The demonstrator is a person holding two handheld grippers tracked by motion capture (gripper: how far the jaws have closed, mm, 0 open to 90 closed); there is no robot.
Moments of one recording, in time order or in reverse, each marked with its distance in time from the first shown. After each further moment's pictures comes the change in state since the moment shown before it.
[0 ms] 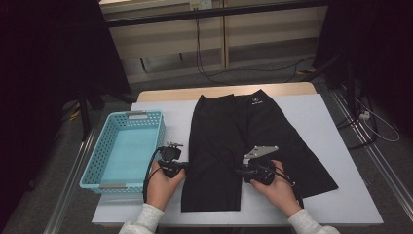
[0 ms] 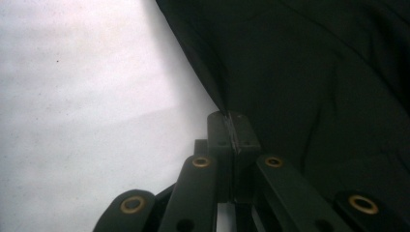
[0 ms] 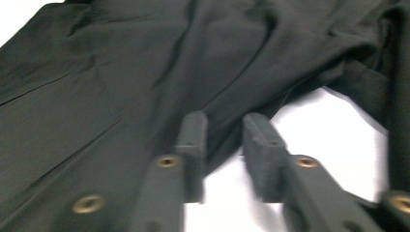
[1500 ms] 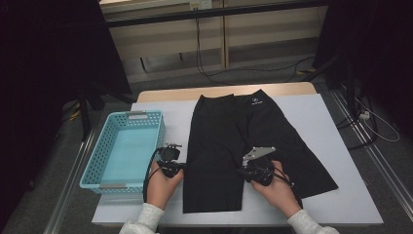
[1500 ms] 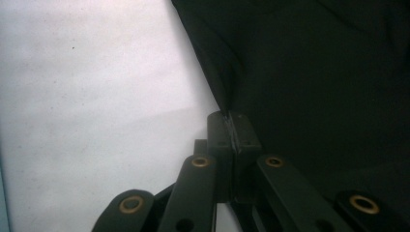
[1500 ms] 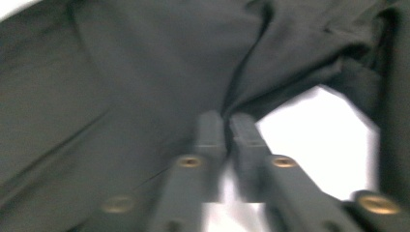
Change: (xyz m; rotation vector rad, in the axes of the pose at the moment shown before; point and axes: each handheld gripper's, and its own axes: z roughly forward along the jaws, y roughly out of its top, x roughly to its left) left arm 0.007 -0.001 0.005 0.032 0.035 -0.014; right arm 0.003 0.001 -0.001 0.031 -0.025 -0.028
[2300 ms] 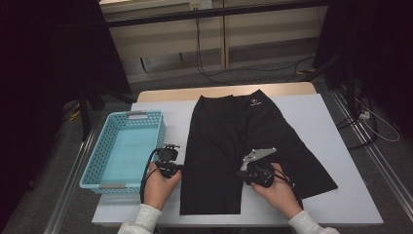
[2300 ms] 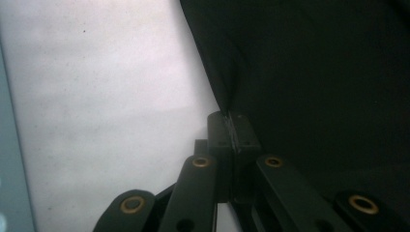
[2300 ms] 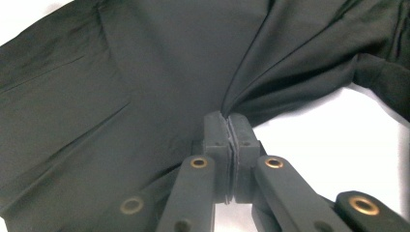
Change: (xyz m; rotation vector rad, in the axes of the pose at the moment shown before) left arm 0.003 -0.002 -0.006 0.036 0.009 -0.011; right arm 0.006 -0.002 -0.003 0.011 0.076 0.007
